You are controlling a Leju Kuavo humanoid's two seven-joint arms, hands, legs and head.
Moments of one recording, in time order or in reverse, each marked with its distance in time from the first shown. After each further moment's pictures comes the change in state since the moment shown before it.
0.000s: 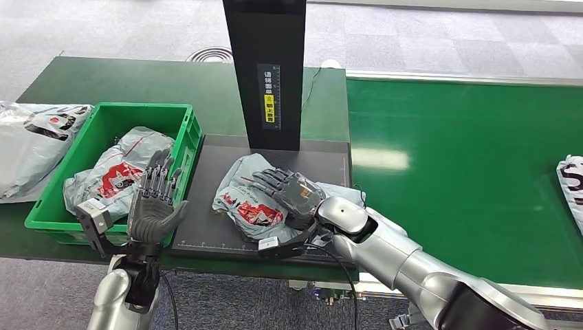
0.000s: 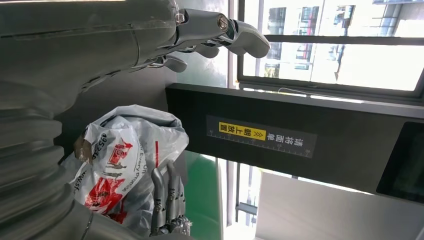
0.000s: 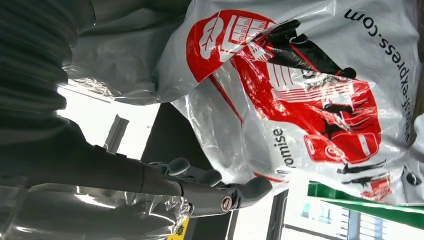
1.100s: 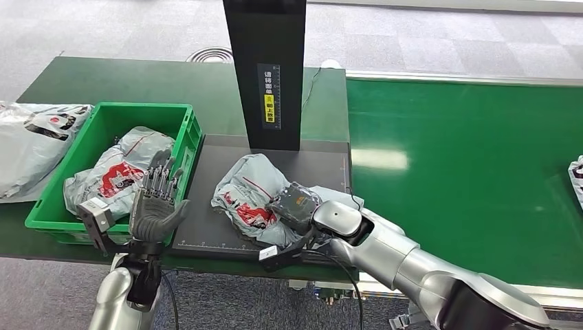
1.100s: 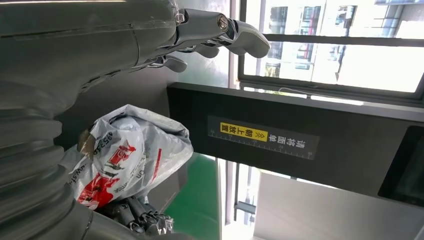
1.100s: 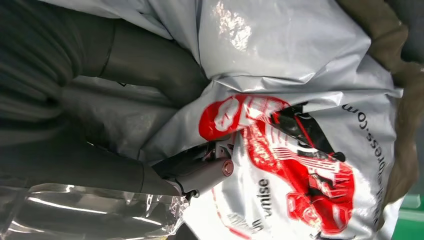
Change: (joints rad) left arm -0.010 0.000 0.000 0.027 0.010 -0.001 -0.011; right arm -0.024 0.000 0.088 0.001 0.001 0.068 0.023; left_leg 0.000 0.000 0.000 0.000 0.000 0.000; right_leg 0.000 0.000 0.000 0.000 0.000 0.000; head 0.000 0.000
